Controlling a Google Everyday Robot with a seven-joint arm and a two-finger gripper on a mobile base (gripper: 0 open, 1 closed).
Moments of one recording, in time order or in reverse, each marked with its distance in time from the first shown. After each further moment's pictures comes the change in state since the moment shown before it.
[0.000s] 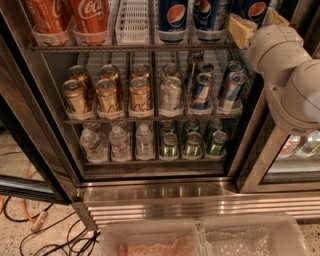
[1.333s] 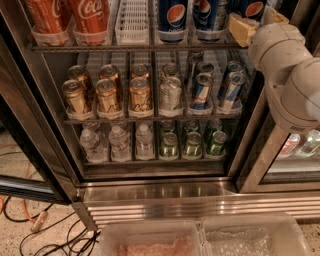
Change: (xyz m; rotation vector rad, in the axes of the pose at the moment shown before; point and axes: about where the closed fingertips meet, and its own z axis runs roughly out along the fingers) arm -0.001 -0.008 0.003 0.027 -0.003 -0.003
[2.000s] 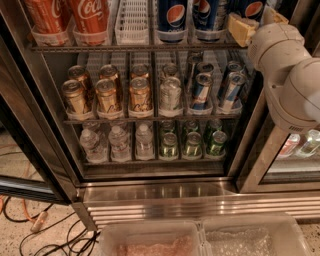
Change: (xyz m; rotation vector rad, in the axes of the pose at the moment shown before) arm 0.002 -0.003 0.000 0.012 0.001 0.001
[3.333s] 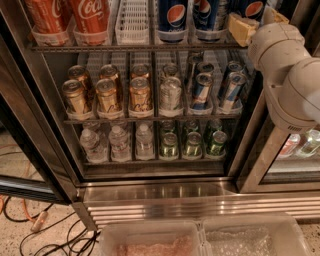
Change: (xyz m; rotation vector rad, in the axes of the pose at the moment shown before) arm -0.002 0.001 0.001 0.012 -0.001 -0.001
